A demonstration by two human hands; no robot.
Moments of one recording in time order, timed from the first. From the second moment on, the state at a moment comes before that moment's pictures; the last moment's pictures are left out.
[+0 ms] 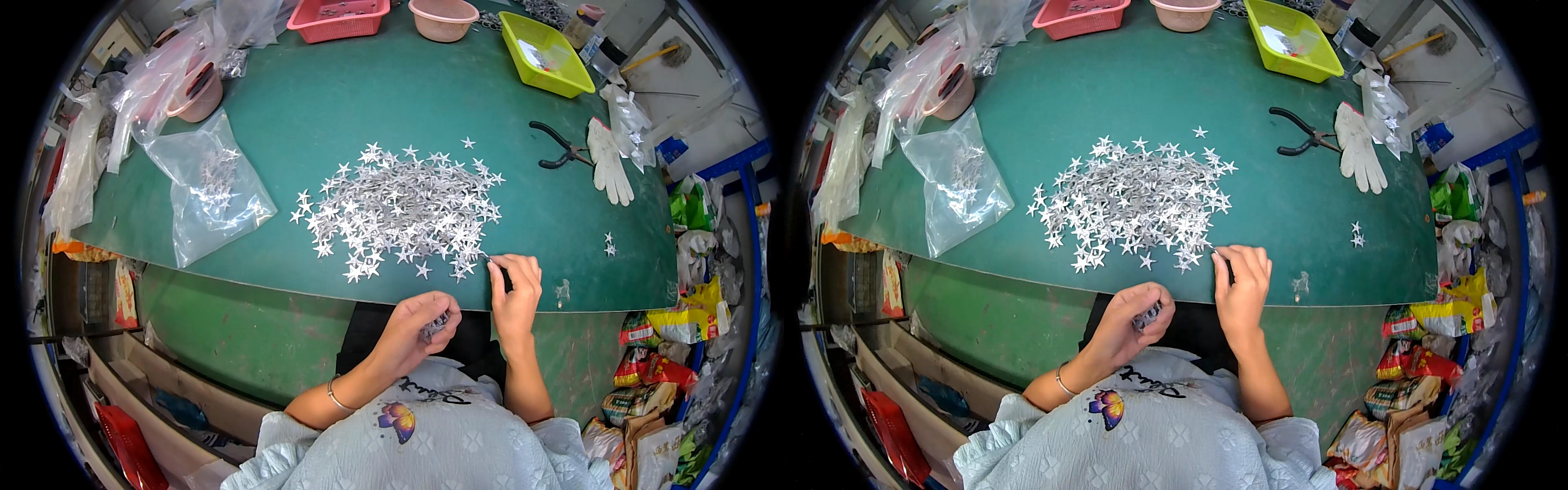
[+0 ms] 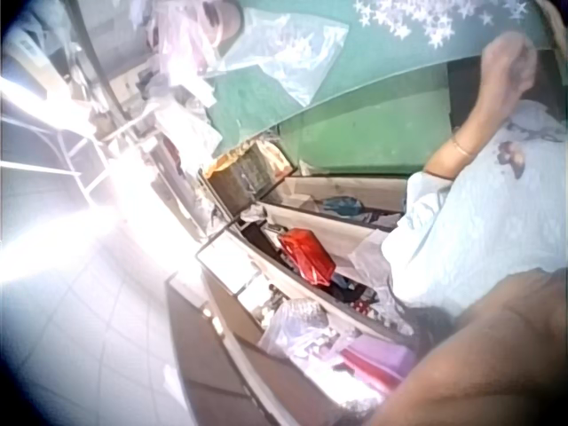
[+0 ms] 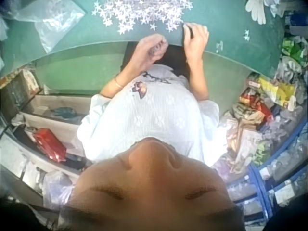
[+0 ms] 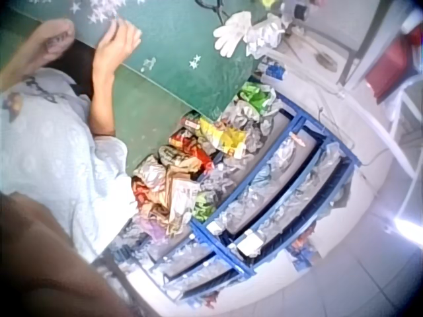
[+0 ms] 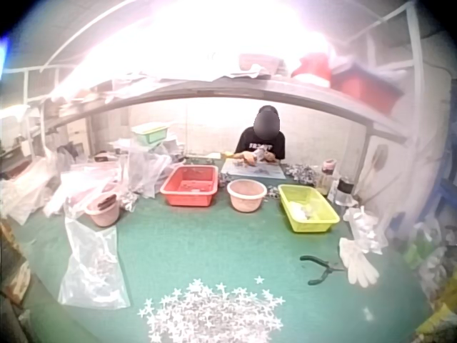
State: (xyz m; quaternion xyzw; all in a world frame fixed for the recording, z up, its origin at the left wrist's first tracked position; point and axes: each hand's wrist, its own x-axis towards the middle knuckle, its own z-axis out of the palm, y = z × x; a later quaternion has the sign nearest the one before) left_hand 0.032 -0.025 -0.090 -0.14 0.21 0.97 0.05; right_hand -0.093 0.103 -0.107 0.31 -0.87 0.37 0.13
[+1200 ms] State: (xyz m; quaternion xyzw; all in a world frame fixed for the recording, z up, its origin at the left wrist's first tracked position) left_hand 0.032 -0.018 -0.079 -0.20 0.43 0.88 -0.04; right_hand -0.057 0.114 -0.087 0.21 -0.62 0.72 -0.22
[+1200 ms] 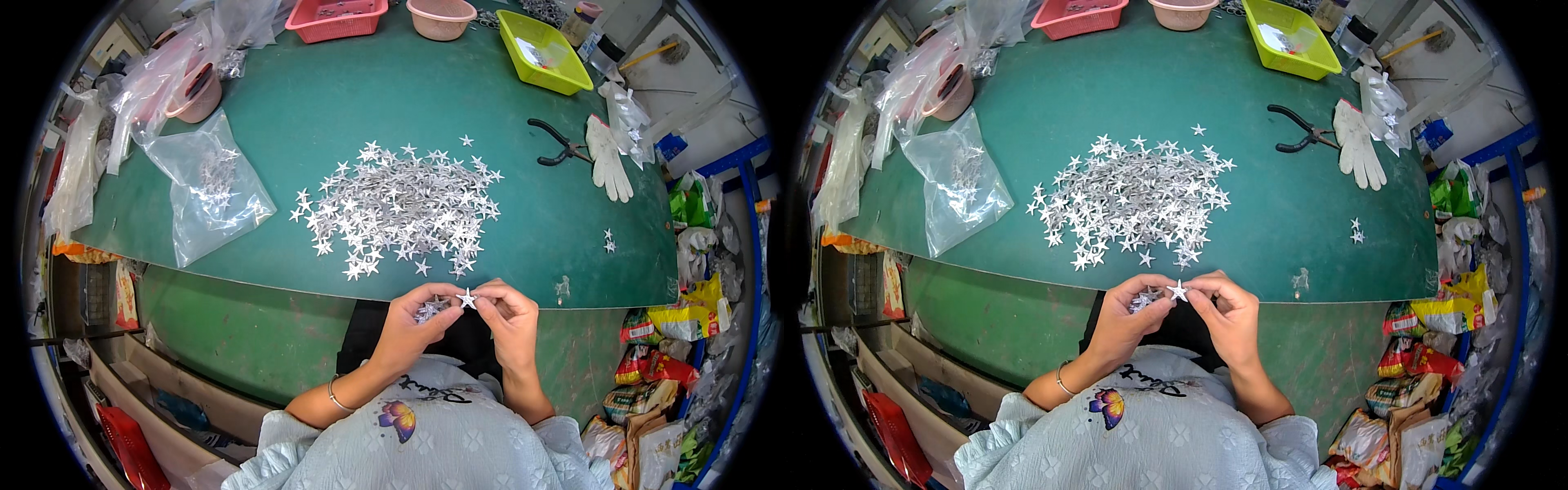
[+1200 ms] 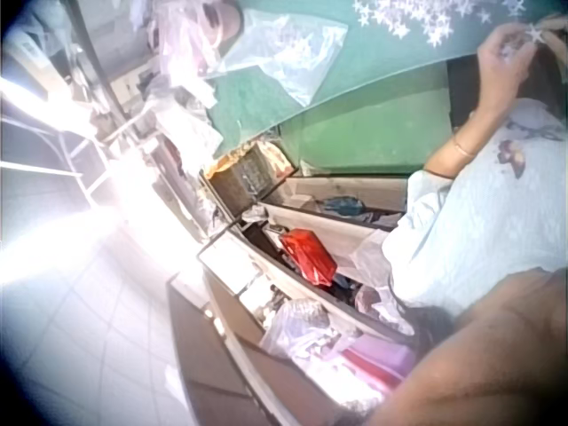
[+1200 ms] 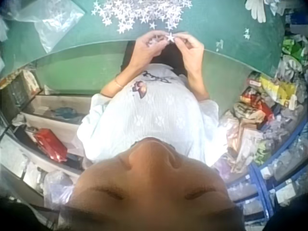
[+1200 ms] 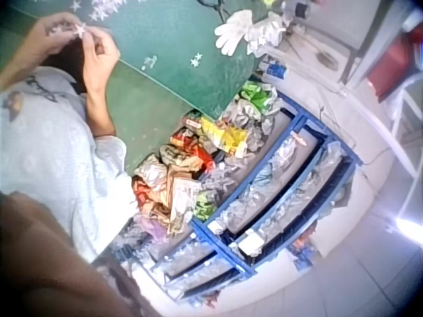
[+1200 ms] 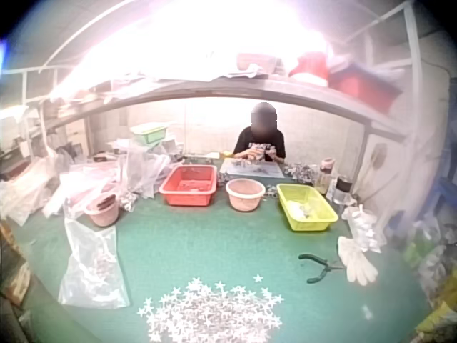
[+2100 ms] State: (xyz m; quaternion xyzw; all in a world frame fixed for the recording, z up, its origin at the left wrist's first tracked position) left_hand 0.030 -0.023 -0.081 -0.23 0.35 0.91 0.01; right_hand -0.067 0.110 -0.079 0.34 -0.71 0.59 -0.16
